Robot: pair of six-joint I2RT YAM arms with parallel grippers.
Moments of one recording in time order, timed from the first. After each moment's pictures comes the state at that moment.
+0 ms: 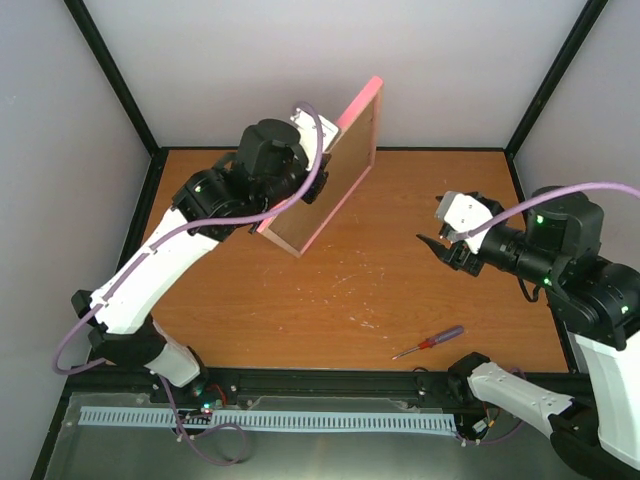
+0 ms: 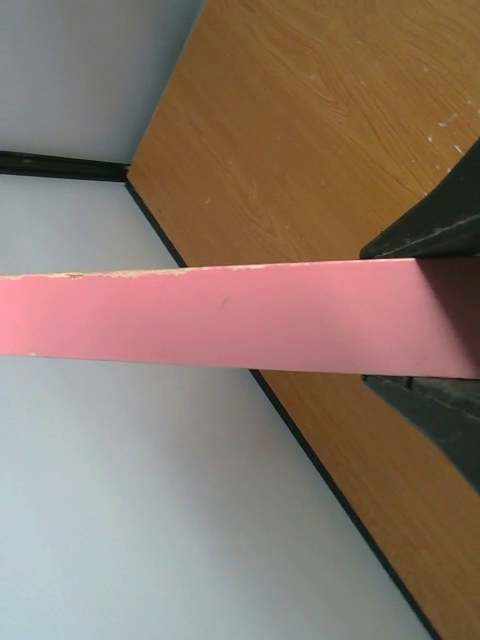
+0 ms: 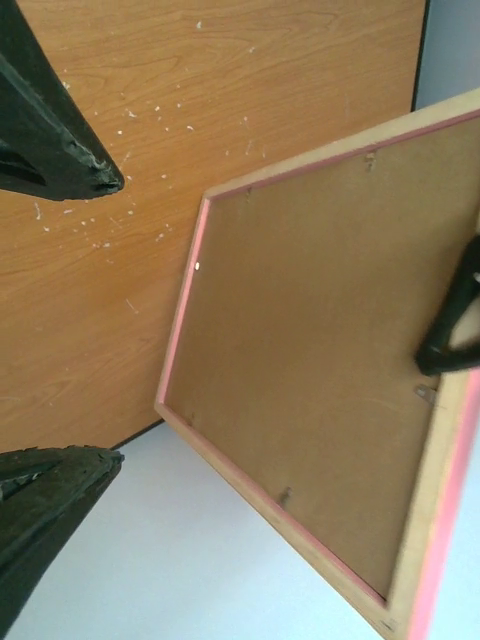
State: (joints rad) left arm -0.91 1.53 2.01 -0.89 -0.33 0.10; right arm 0.52 0.93 1.70 -1.14 -0.25 -0.67
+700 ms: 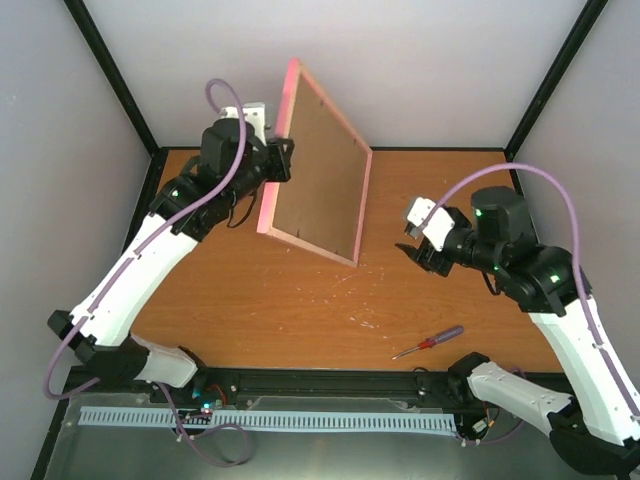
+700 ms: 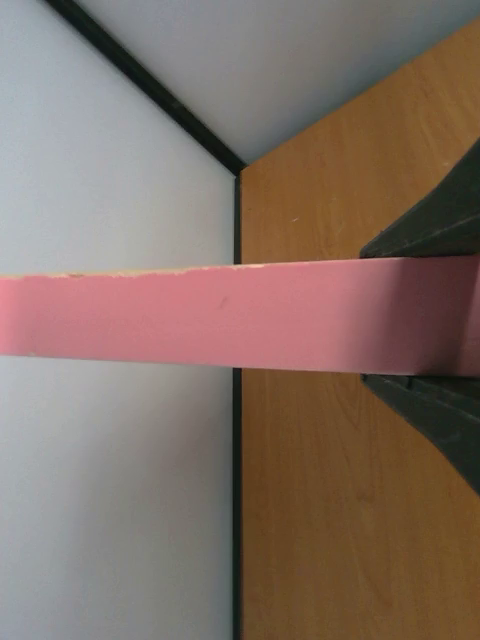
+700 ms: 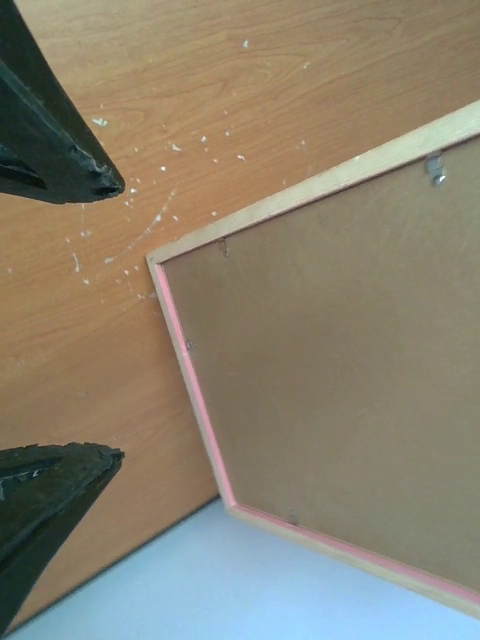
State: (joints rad) left arm -0.67 1.42 1.79 -0.68 -0.21 -0.41; right arm 0.52 0.93 1.45 -1.05 -0.23 -0.62
